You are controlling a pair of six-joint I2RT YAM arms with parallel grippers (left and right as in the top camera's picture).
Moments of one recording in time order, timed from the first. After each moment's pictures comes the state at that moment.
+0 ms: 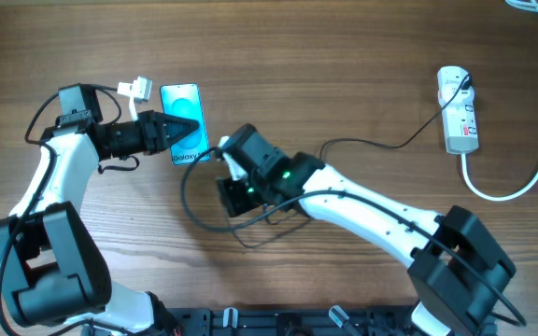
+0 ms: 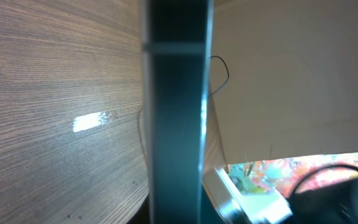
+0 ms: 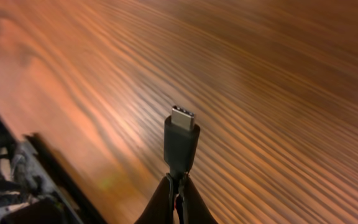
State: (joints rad) left arm 0.25 1.71 1.06 -0.63 1.28 0.05; right arm 0.86 1.78 1.21 -0.52 -0.35 0.49
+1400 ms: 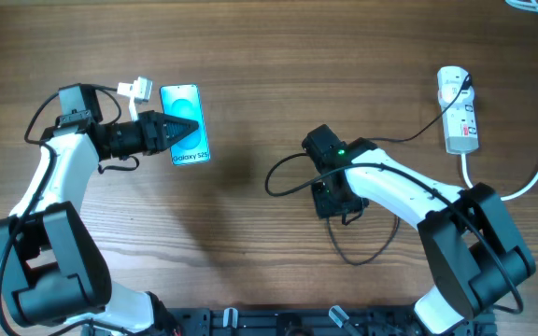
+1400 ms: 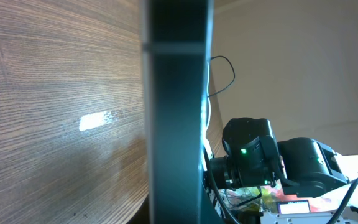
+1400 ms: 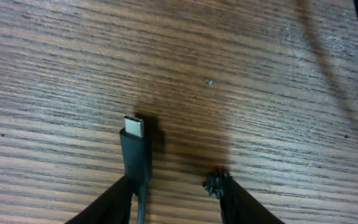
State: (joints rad) left arm 0.25 1.71 1.06 -0.63 1.26 0.05; right arm 0.56 1.78 0.99 -0.82 -0.01 0.36
